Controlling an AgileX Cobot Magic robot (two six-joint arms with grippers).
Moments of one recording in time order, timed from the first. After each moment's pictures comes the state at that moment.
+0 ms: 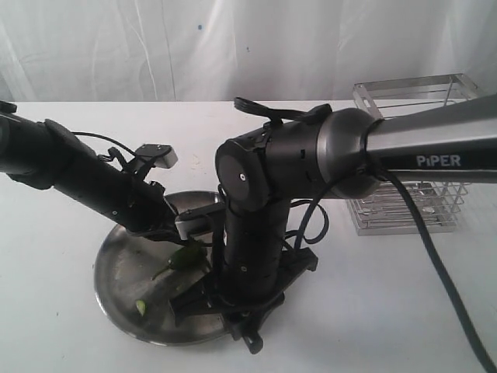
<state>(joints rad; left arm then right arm) -0.20 1.98 -1.12 -1.05 0.69 1.17 0.84 1.91 -1.27 0.17 0.97 0.24</state>
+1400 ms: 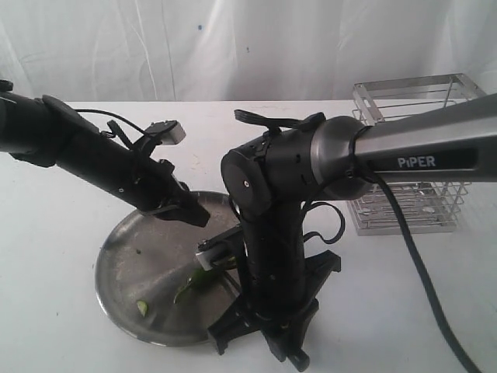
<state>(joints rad) -0.20 1.96 -1.20 -1.08 0.83 1.15 0.81 1.96 -1.27 0.09 1.17 0.10</state>
